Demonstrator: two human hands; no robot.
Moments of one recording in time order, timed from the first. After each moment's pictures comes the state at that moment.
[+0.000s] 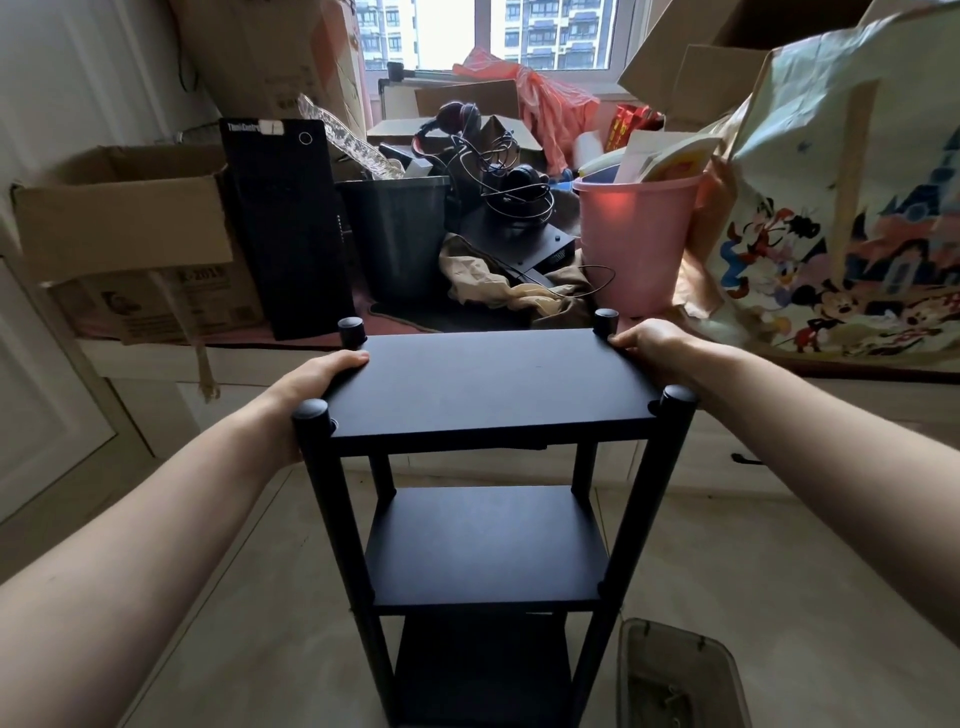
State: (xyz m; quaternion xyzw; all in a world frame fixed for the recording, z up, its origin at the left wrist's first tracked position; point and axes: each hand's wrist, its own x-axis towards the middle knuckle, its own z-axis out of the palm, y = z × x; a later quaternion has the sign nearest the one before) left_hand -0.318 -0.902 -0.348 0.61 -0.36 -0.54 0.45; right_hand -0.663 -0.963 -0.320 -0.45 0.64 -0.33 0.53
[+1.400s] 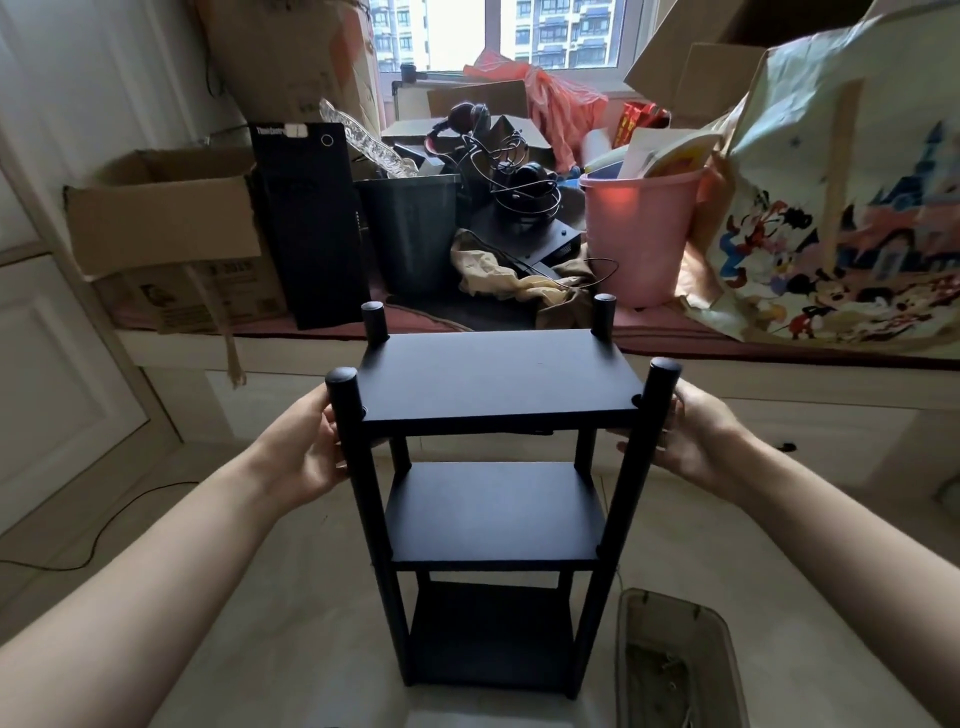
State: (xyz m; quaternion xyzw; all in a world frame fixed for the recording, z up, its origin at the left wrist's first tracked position) left_hand -0.321 -0.821 -0.375 0.50 -0.35 -0.61 0.51; right_hand -0.691 -0.873 -0.386 -0.39 0.52 -0.48 0.59
